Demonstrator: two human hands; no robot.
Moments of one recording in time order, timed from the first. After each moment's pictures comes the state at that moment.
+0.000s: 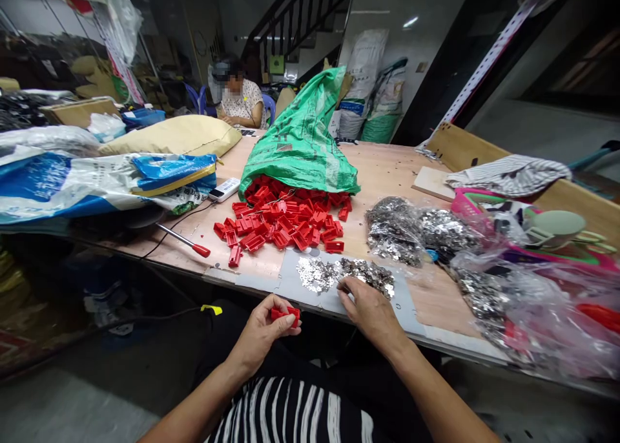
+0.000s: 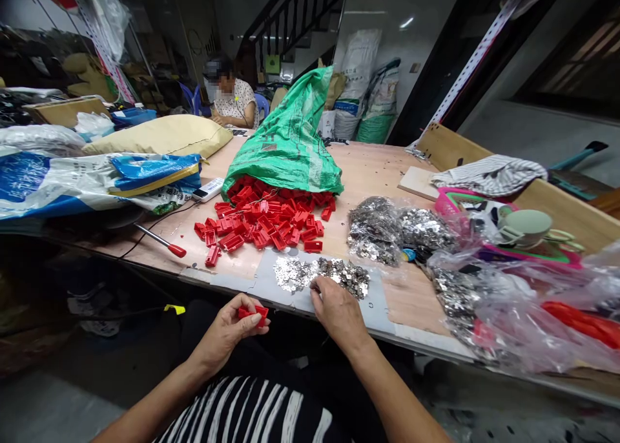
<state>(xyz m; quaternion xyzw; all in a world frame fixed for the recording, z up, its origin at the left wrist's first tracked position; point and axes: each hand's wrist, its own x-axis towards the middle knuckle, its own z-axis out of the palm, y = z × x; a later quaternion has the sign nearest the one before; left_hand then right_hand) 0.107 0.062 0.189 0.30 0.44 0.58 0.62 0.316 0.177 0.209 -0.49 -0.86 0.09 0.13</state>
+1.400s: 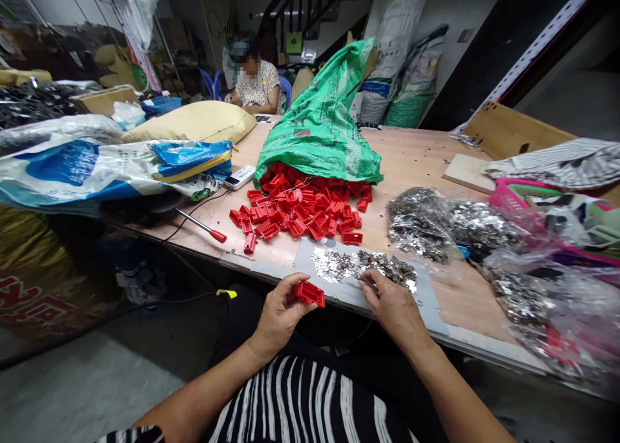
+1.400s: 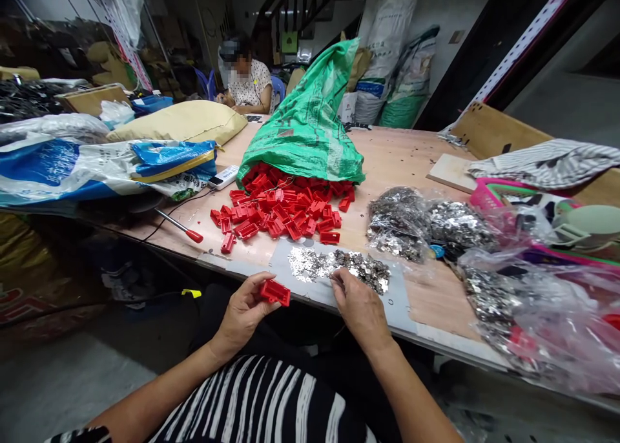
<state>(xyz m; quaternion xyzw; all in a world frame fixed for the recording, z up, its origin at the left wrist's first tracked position) 0.114 0.069 0.193 0.39 0.48 0.63 0.46 0.323 0.181 0.199 -0.52 -0.83 0.11 0.17</state>
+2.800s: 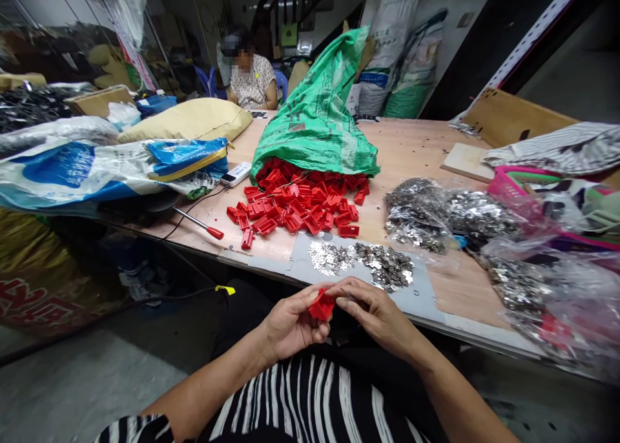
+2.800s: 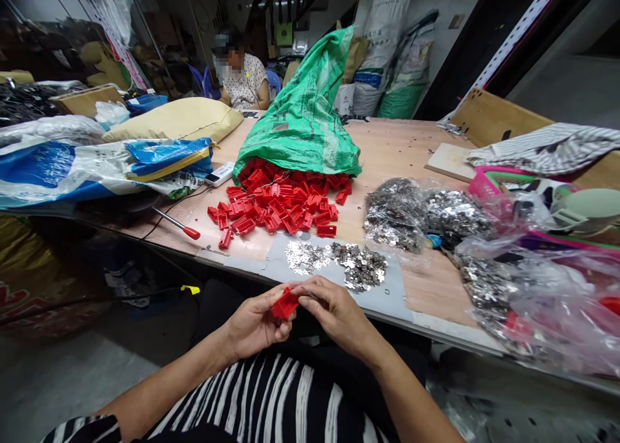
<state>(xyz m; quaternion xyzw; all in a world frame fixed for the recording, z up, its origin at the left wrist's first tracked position) 0.129 0.070 0.194 0.10 0.24 0.49 0.83 0.305 0.147 0.239 -0.29 -0.83 0.43 0.20</state>
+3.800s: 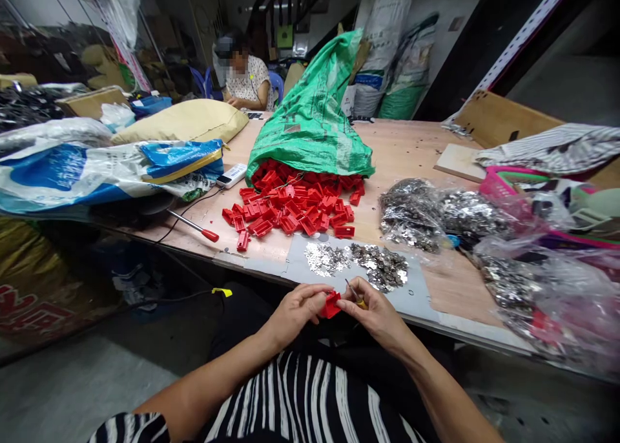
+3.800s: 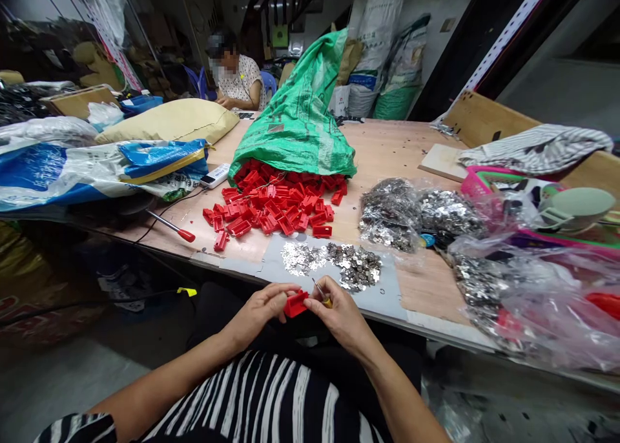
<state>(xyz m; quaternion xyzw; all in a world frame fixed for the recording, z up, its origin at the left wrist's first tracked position) 0.133 0.078 0.197 0.45 0.46 0.48 0.59 0.318 0.151 0.194 -0.41 -0.69 0.54 0.24</state>
